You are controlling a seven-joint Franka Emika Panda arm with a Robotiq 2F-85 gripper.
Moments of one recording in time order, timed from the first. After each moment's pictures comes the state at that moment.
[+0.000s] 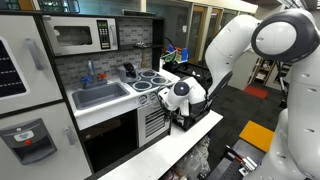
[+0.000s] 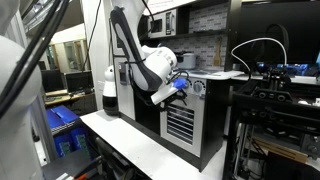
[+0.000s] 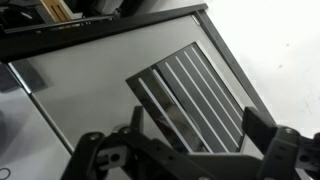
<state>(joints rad) 0.37 0.30 -0.32 -2.33 -1.54 2.98 0.67</state>
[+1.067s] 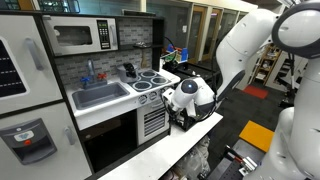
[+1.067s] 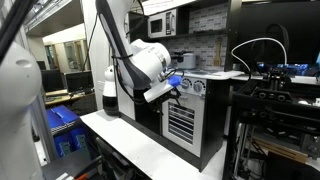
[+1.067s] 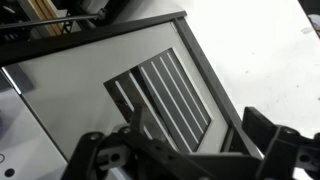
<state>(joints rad) 0.37 0.16 -0.32 -2.48 -1.44 3.00 0.49</state>
